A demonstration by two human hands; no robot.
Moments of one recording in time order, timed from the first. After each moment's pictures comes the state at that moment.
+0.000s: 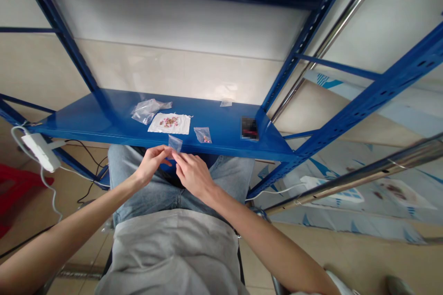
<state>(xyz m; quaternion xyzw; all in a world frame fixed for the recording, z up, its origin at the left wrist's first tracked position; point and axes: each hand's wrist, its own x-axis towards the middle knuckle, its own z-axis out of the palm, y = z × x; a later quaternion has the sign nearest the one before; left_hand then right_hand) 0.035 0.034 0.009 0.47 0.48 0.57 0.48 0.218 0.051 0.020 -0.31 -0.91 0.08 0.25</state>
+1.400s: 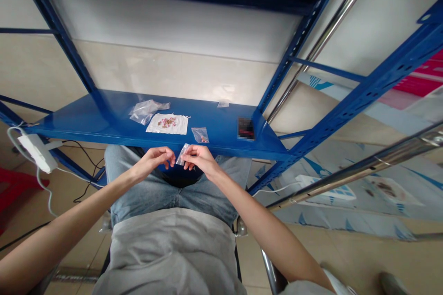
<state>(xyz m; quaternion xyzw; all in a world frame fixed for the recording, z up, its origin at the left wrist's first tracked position) 0.025 0.034 0.021 0.59 0.39 0.47 0.53 0.234 0.097 0.023 -0.31 -0.63 0.64 0.30</state>
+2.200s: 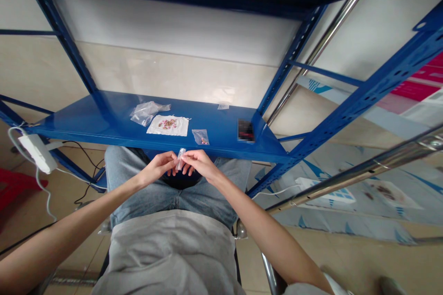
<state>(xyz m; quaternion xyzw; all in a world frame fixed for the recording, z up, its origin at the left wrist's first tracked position) 0.040 0.034 0.004 0.61 0.40 0.45 0.52 0.234 0.095 0.025 -0.27 -0.67 0.65 0.23</state>
